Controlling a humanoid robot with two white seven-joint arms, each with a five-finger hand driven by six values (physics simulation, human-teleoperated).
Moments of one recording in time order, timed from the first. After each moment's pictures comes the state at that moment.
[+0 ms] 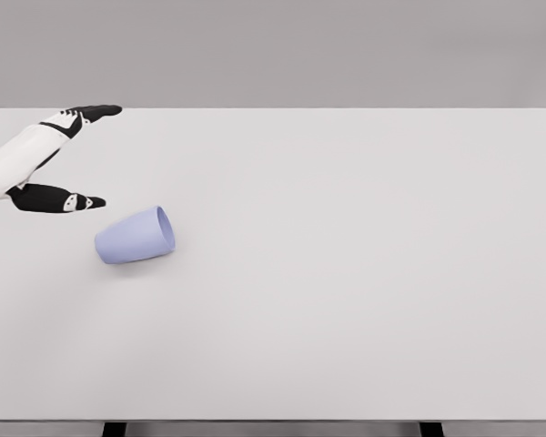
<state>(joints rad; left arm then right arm) -0.15 0.97 -0.27 -1.80 0.02 -0.33 -0.10 0.00 0.00 -0.09 0.05 0.07 -0.10 0.04</state>
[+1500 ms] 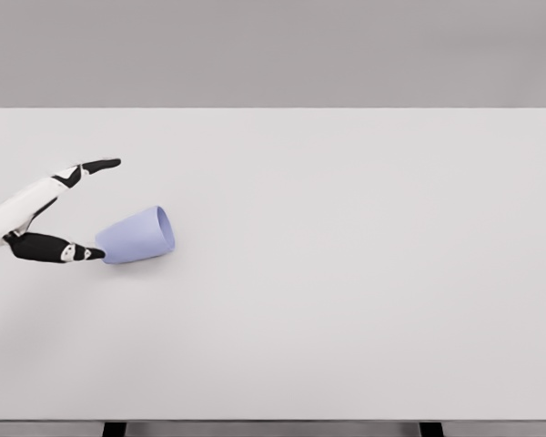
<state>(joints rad) -0.02 1.08 -0.36 -1.80 0.23 -0.41 -0.06 0.00 0.00 -0.09 0.06 0.07 -0.10 0.04</state>
